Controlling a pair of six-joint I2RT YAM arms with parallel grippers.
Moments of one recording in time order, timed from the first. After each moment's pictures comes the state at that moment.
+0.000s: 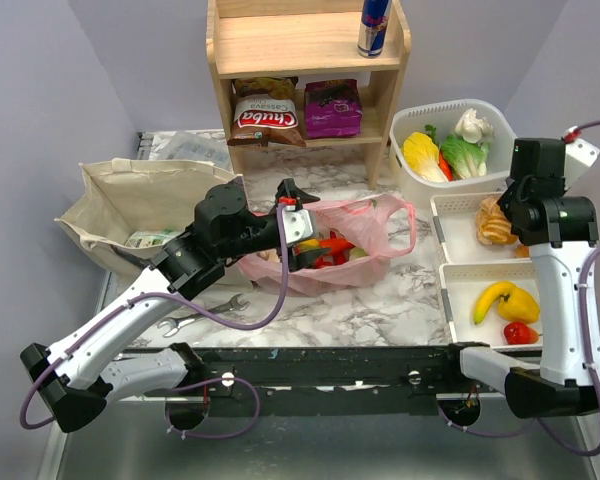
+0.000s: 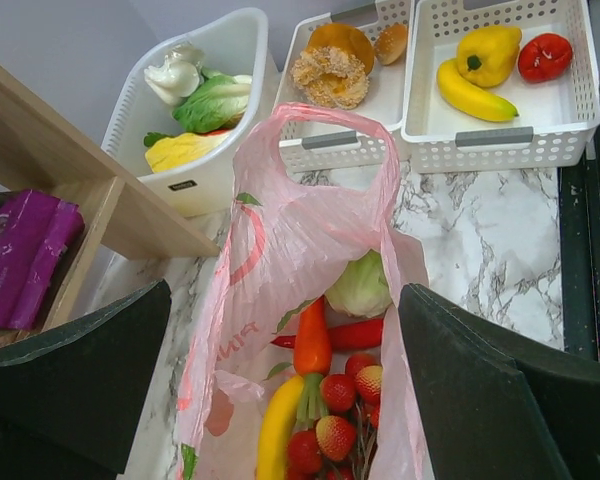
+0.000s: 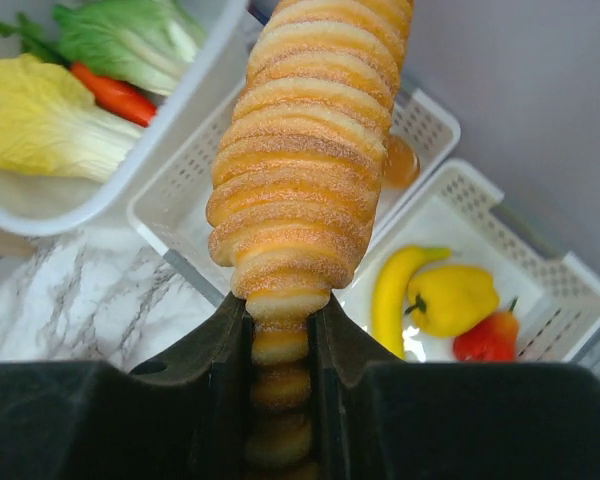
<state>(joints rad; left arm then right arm) -0.81 1.03 1.13 -0.23 0.47 0.44 0.06 1.14 1.59 -1.11 0.63 0.44</state>
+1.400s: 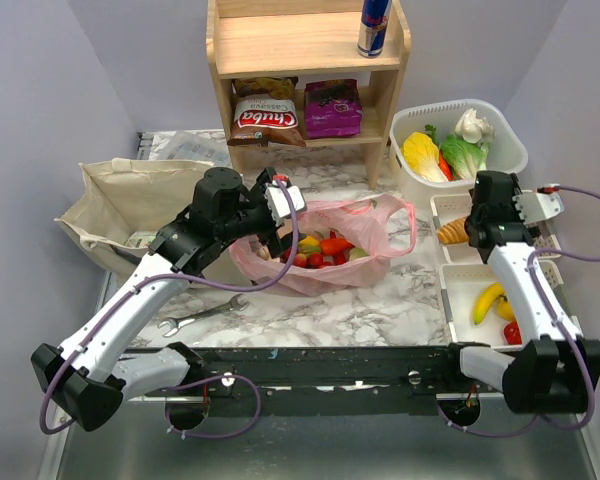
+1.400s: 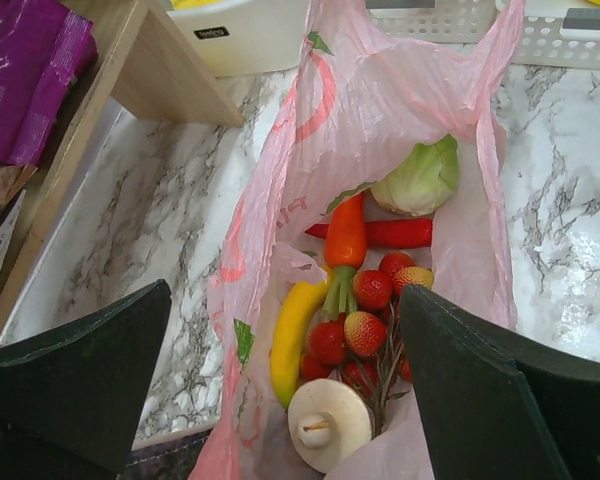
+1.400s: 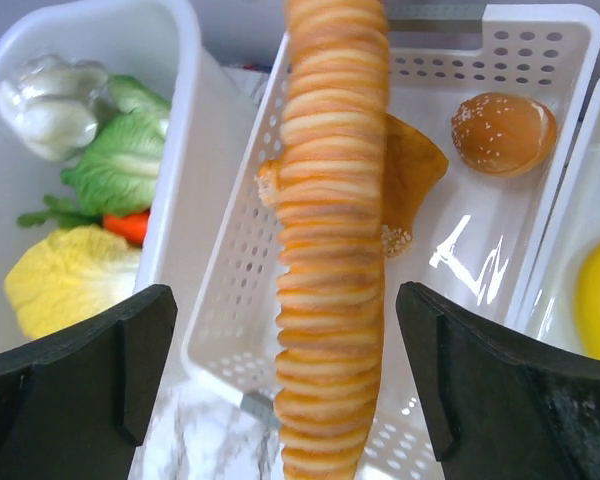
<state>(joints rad) -0.62 1.10 1.16 -0.41 0.45 0.48 -0.02 1.22 0.96 -0.41 0.82 1.02</state>
